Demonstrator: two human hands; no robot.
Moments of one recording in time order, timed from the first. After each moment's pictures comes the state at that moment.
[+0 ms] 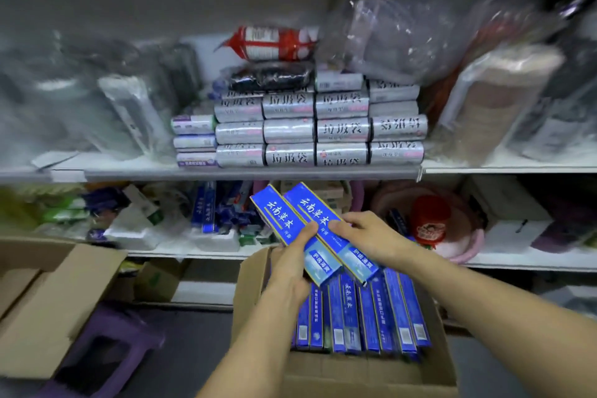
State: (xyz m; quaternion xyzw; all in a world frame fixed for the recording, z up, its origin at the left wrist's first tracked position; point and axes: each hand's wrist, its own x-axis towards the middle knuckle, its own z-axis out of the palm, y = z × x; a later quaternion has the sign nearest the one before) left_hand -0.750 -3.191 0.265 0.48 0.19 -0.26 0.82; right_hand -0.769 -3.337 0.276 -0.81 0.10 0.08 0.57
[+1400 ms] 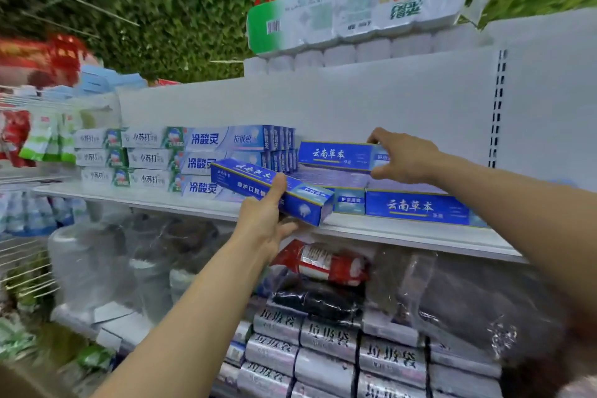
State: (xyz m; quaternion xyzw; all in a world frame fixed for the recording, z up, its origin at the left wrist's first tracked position) left_hand -0.550 -3.202 0.618 0.48 -0.07 0.09 0.87; right_hand -0.514 -3.434 0.702 -0.96 -0.10 -0.27 0.07
